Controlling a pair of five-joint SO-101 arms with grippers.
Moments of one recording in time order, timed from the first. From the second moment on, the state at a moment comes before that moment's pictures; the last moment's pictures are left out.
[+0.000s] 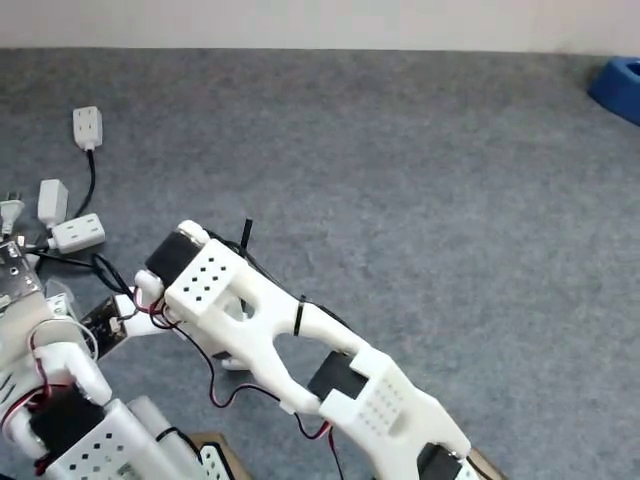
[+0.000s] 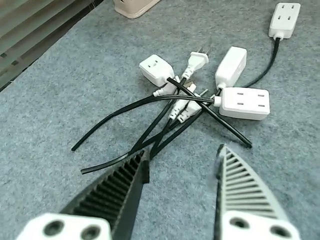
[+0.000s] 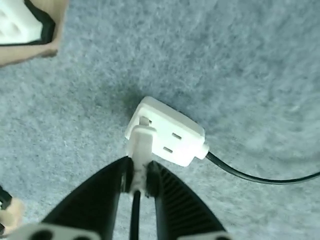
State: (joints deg) left arm -44.7 -93.4 67.6 65.8 -12.0; right arm -54.8 49.5 -36.7 100.2 49.5
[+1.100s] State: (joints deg) left arm -44.4 -93.4 67.7 66.2 -12.1; right arm -54.0 46.2 -30.2 100.2 46.8
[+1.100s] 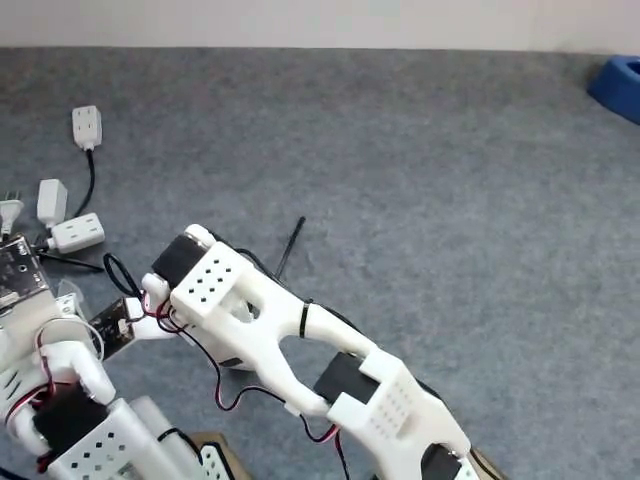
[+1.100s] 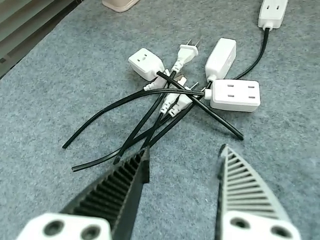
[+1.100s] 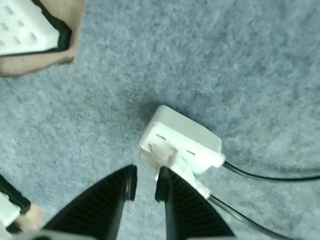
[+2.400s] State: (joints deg) left arm -35.4 -59.9 33.1 81.9 -21.2; right arm -47.9 33.9 -14.2 87.6 13.6
